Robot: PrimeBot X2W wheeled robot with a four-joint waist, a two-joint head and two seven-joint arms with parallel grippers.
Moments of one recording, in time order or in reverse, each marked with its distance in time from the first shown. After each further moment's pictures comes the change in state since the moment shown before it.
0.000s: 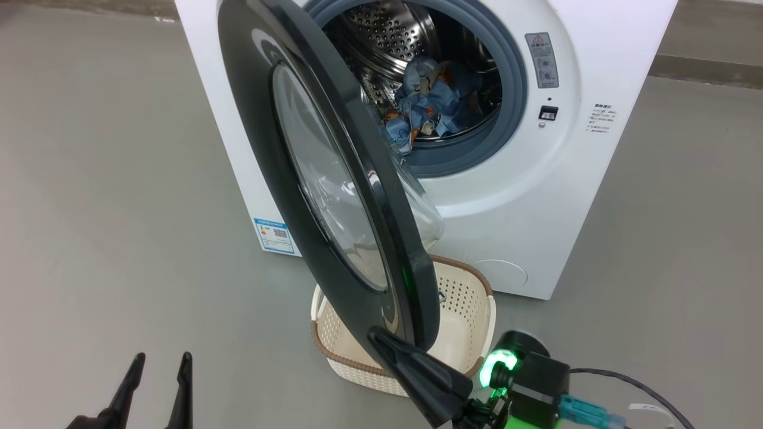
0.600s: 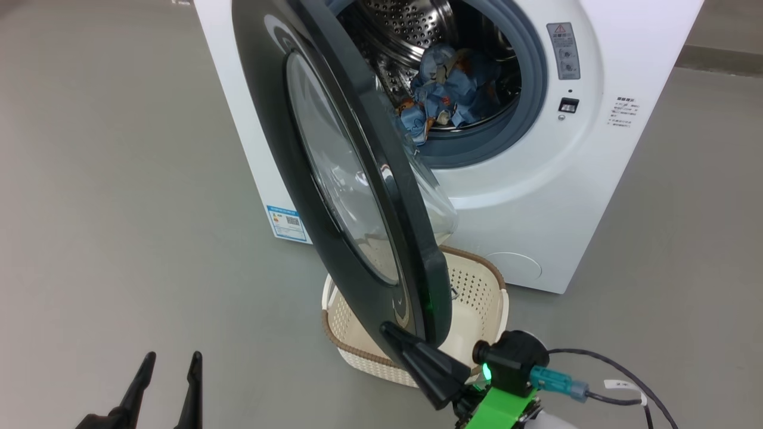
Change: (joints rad) left arm -0.003 -0.012 -0.017 0.002 -0.002 0.000 0.000; right arm -0.074 0.035 0.027 0.270 0.054 0.000 0.000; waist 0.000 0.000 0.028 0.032
